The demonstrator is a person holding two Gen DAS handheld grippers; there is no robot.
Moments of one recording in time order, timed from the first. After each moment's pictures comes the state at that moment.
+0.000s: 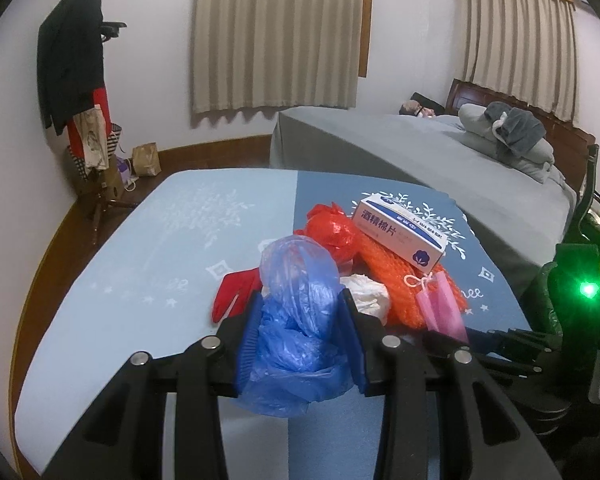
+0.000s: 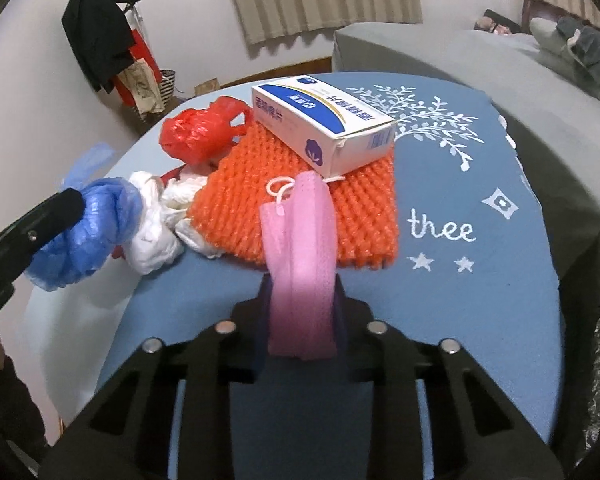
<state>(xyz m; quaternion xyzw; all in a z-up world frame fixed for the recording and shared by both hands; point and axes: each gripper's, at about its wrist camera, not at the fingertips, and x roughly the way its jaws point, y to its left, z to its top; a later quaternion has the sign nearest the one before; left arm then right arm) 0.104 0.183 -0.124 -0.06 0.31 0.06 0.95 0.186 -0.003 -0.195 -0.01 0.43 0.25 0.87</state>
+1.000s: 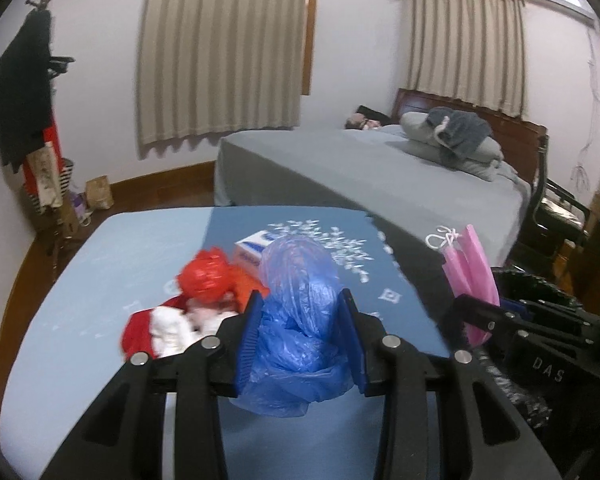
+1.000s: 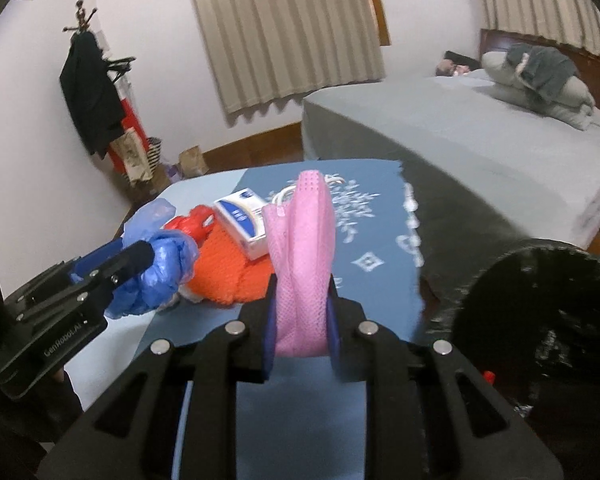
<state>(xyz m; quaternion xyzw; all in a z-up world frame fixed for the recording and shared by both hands) 0.102 0.092 -0.087 -0.03 0.27 -0.03 0.96 0.141 -0.114 -0.104 0.04 0.34 0.20 0.92</state>
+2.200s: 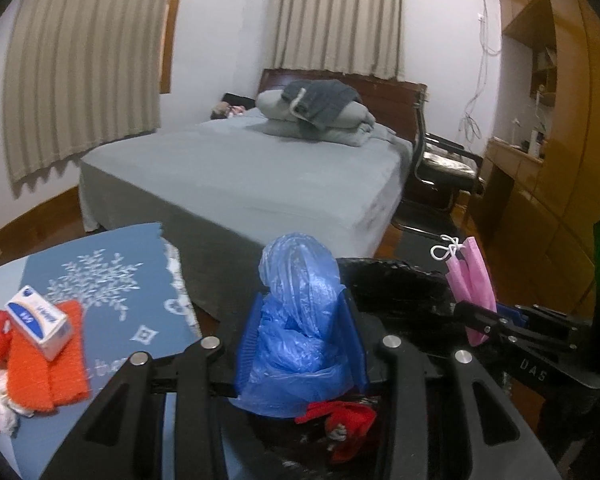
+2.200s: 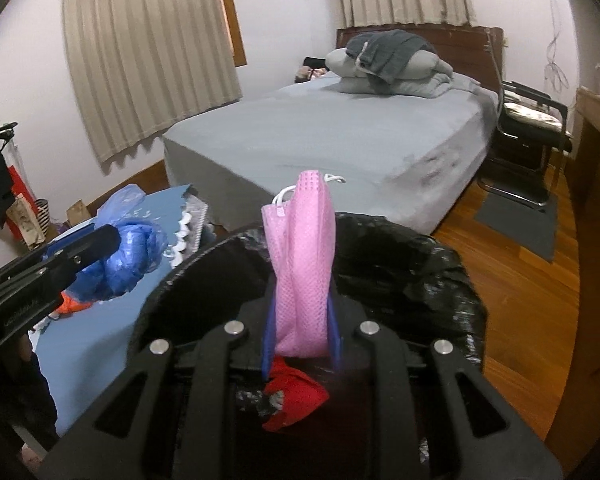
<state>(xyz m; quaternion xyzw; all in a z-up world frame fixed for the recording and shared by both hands) 0.142 -0.134 -0.080 0.02 0.28 -0.25 0.93 0.089 -0.349 -0.119 0.09 0.32 -0.03 0.94</state>
